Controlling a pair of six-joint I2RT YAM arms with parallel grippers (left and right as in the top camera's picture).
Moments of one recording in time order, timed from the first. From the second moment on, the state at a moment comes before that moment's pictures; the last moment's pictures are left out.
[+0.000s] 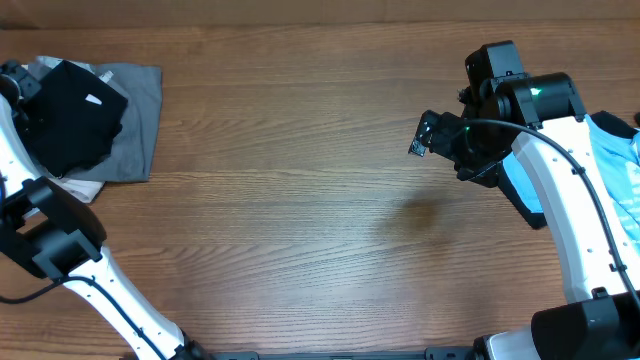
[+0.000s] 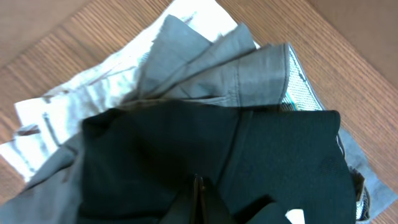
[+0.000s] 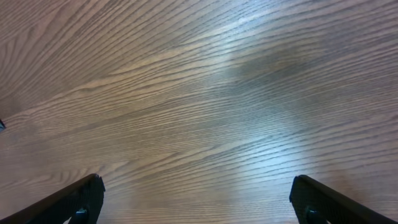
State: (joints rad) left arm 0.60 2.39 2.36 -0.94 0.01 -0.24; right arm 0.17 1.64 1.65 -1.40 -0.22 0.54
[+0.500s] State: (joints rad) left arm 0.60 2.52 2.37 -0.97 0.02 -0.23; right arm 0.17 1.64 1.65 -1.41 -0.22 0.54
